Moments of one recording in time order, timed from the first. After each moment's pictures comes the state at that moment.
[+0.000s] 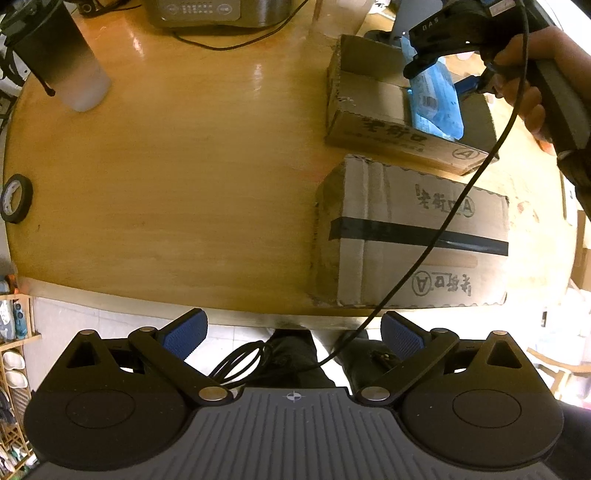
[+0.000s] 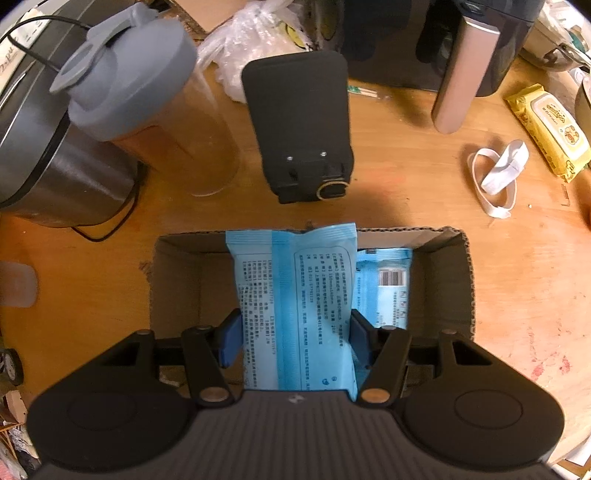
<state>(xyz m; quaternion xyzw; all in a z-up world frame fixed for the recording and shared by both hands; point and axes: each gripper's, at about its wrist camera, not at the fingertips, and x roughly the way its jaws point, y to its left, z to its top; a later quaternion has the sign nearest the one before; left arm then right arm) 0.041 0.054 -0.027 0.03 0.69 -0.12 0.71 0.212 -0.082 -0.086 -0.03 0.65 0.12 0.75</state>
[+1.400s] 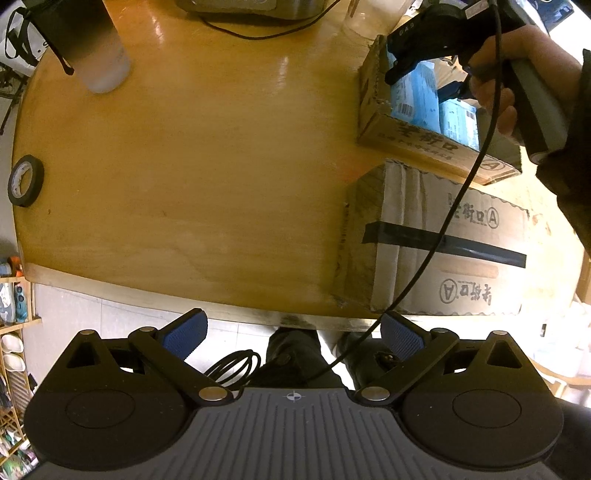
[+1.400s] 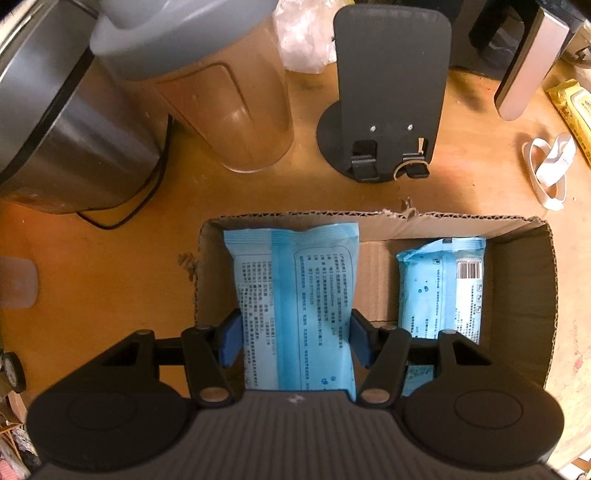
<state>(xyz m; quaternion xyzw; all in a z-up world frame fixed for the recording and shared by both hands) 0.054 0.076 -0.033 0.01 0.71 -0.11 0.70 0.205 -0.025 -0.128 -0.03 0.67 0.12 0.73</state>
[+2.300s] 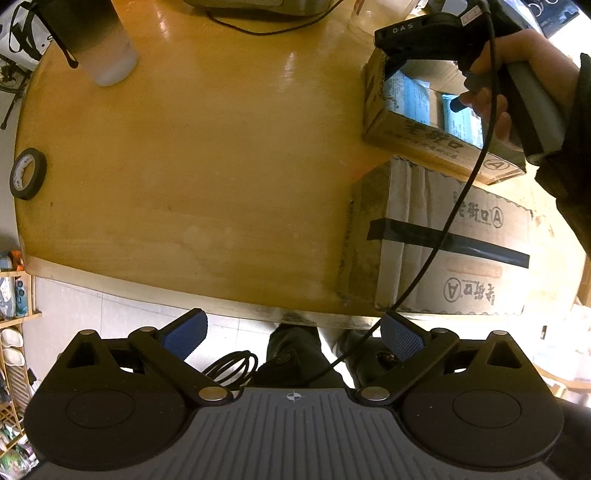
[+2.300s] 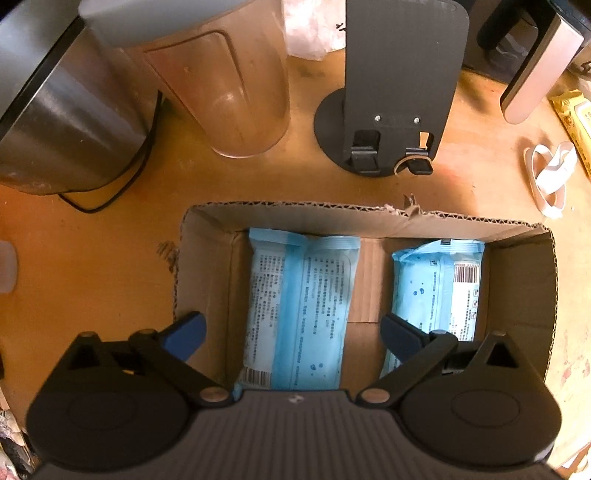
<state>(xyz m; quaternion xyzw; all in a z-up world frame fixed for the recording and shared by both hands) 0.052 0.076 -0.035 0.01 0.71 -0.10 0.70 0.206 -0.013 -0.141 -0.07 0.68 0.11 0.73</state>
